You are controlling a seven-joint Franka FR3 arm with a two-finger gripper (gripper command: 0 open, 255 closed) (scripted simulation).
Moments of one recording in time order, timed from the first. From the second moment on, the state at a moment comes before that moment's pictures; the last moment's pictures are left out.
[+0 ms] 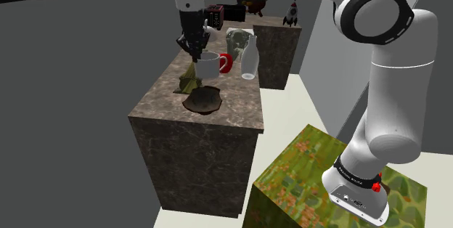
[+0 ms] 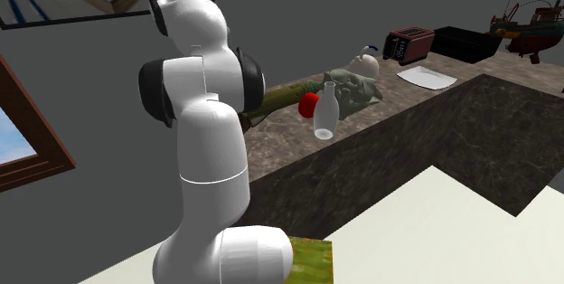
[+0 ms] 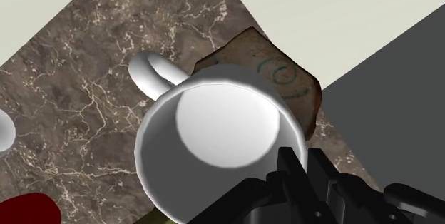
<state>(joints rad) 0.21 0.34 0.21 -1.27 -0.08 1.55 0.41</state>
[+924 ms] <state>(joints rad) 0.21 0.32 0.21 -1.47 -0.08 1.73 0.42</state>
